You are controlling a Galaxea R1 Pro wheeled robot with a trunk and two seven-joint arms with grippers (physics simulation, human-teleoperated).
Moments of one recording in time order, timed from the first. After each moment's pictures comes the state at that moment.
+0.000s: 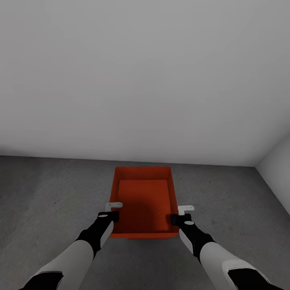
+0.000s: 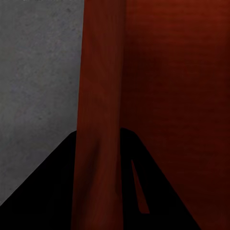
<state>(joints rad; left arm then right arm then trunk) -0.76 -0.14 0.05 -0.39 -0.04 0.22 0.23 -0.77 0.11 0.03 -0.25 0.04 0.02 -0.14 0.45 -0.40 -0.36</state>
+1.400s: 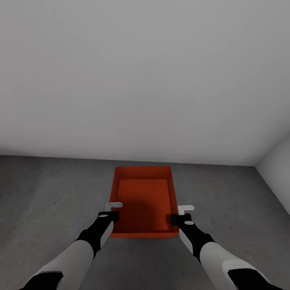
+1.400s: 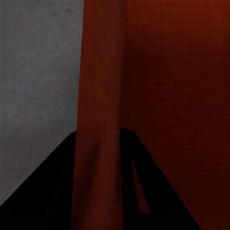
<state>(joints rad) -0.76 -0.14 0.05 -0.39 -0.05 0.21 0.23 -0.77 0.11 0.03 -0.25 0.05 0.02 -0.14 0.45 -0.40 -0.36</state>
